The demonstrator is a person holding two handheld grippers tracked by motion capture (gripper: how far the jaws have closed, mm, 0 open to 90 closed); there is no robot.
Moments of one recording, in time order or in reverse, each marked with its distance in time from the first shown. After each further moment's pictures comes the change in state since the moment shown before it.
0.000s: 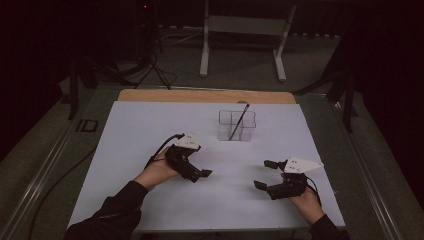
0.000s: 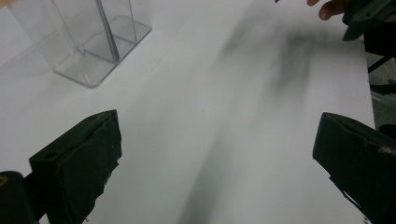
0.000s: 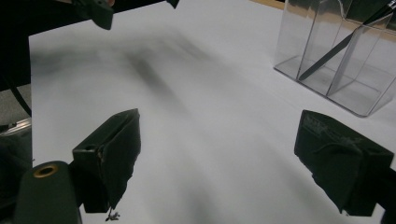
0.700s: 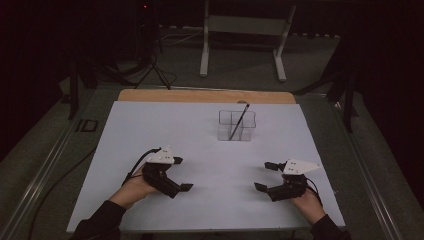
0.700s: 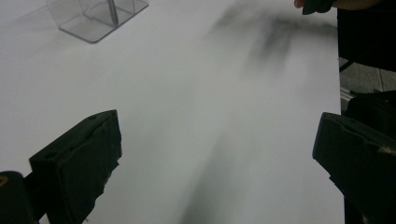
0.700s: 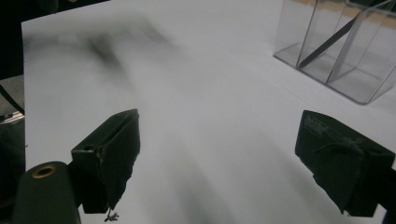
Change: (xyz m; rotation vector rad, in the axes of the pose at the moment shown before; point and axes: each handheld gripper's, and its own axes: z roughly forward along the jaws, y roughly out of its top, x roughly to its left) left arm -0.014 -0.052 -0.041 -0.056 -0.008 -0.048; right arm -0.002 -0.008 0.001 0.034 0.001 -0.006
